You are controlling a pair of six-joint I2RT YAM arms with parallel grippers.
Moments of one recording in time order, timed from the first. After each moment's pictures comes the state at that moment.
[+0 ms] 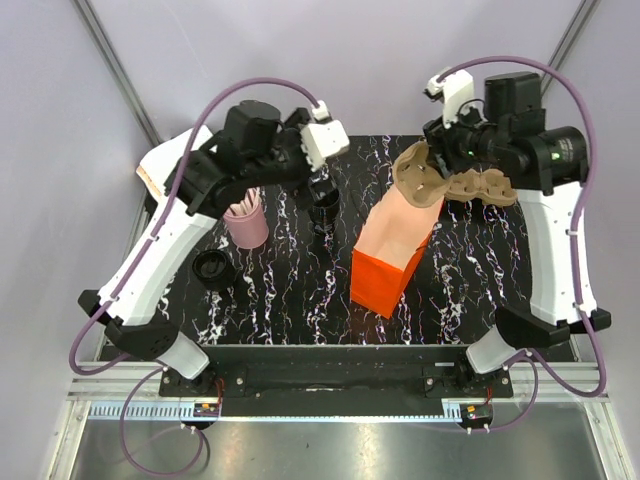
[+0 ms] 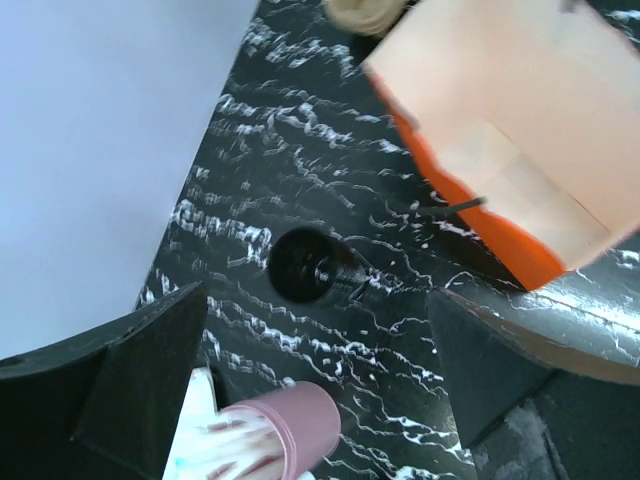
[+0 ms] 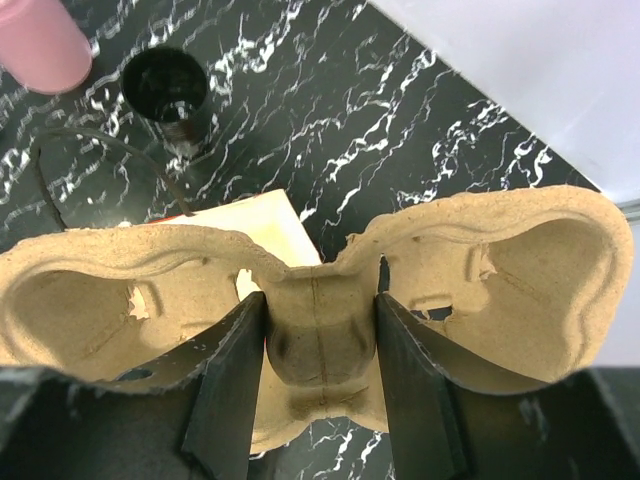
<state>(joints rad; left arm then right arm) -0.76 1.56 2.08 -0.99 0.21 0.54 0.27 1.57 2.33 -1.34 -0.17 -0.36</state>
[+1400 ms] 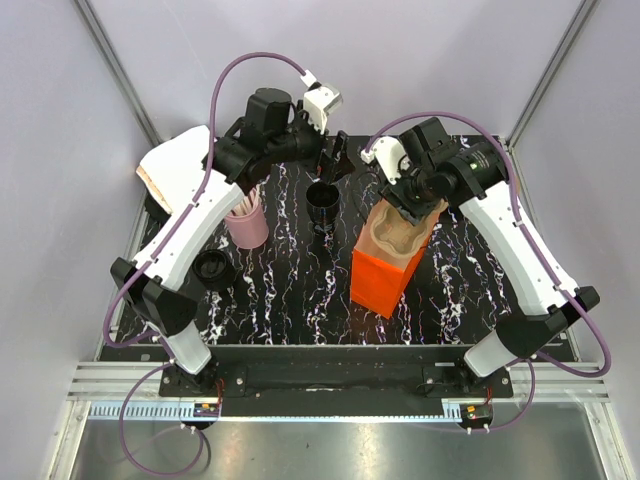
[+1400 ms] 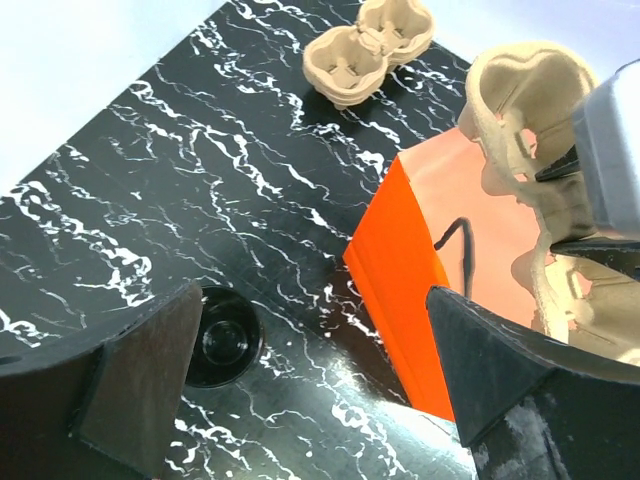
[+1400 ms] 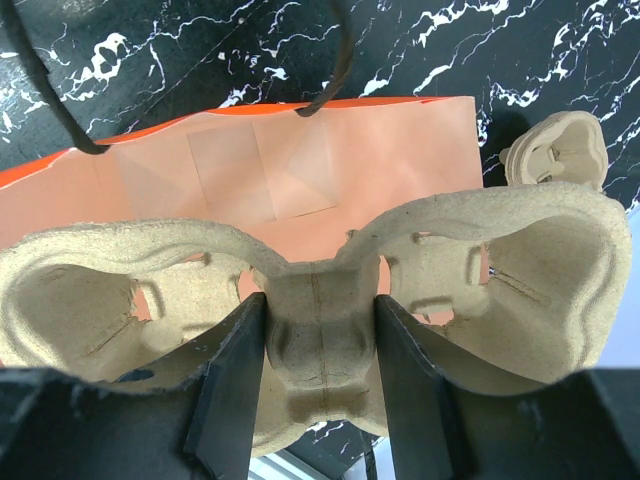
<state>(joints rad) -0.57 1.70 1.96 -0.65 0.41 0.04 0.56 1.55 1.94 -1.36 0.07 -0.40</state>
